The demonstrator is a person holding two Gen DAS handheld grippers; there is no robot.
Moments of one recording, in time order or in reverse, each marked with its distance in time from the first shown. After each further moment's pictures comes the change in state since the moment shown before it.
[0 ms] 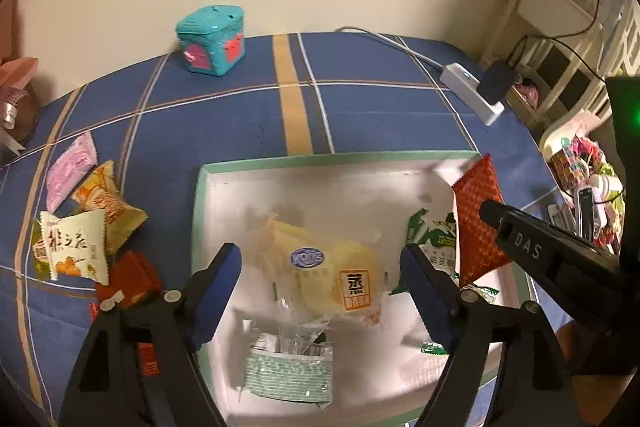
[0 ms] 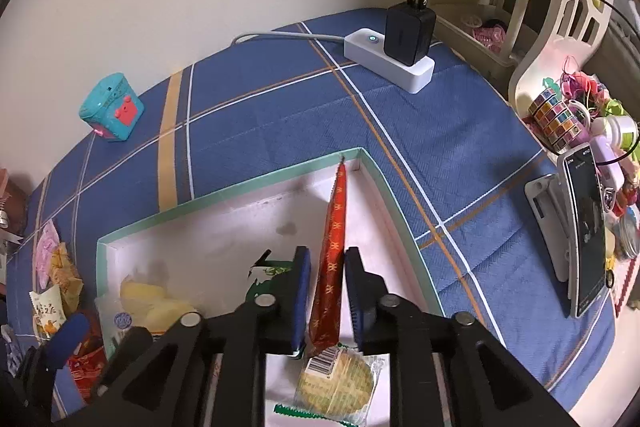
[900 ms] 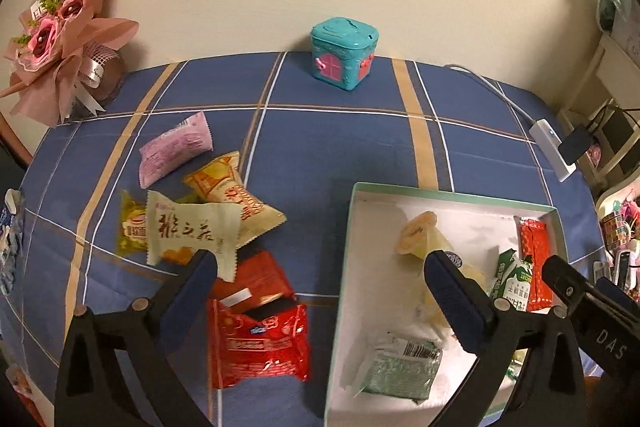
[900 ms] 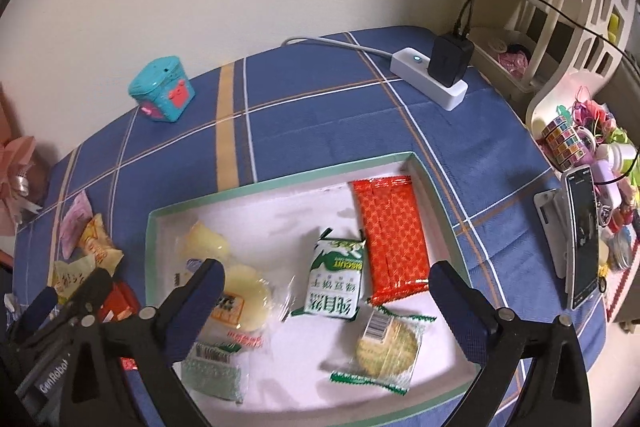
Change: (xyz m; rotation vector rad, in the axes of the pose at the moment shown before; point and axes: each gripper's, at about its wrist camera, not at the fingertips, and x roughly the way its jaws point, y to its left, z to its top) left arm -0.031 0.088 0.003 -0.188 -0.031 0.187; right arm -0.042 0.048 -0.015 -0.094 -0.017 0.037
